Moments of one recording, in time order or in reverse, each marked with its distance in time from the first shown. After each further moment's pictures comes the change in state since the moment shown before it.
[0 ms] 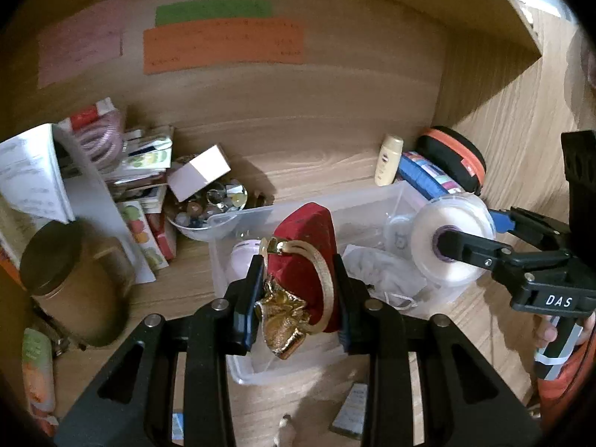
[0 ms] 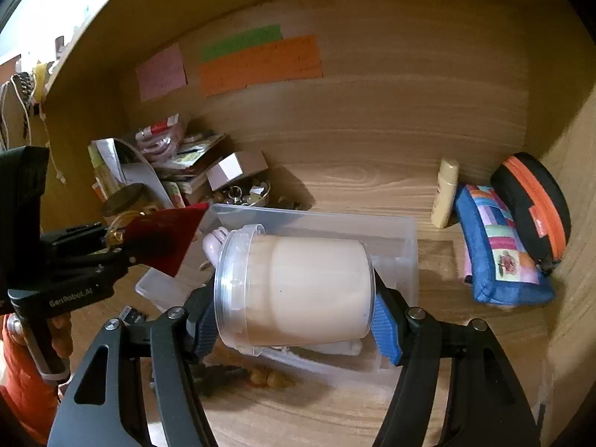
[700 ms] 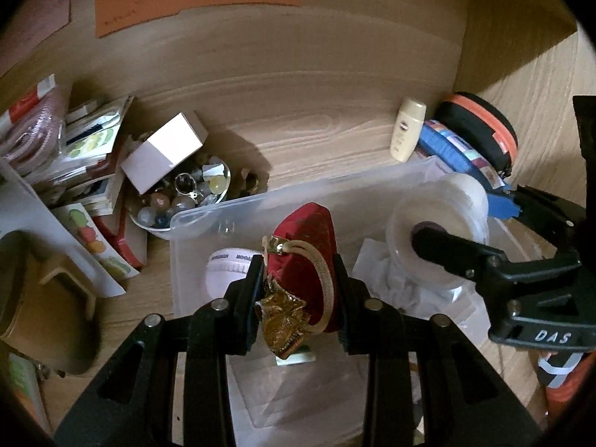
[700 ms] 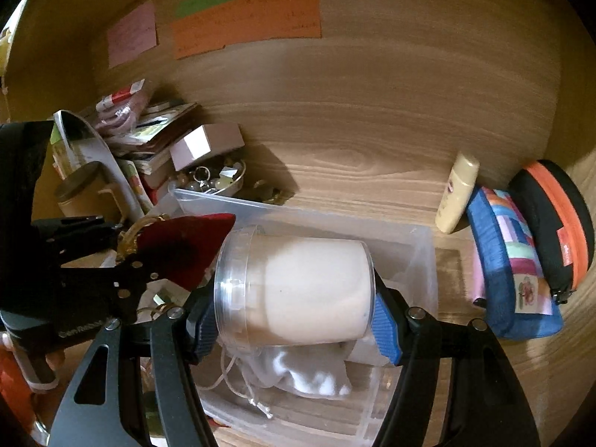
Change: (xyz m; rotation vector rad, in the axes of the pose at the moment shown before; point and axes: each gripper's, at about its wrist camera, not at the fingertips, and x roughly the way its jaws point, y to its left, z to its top) left arm 0.075 -0.001 0.013 0.020 0.132 0.009; right arm 0.063 -0.003 0.013 -0.045 0.095 -0.082
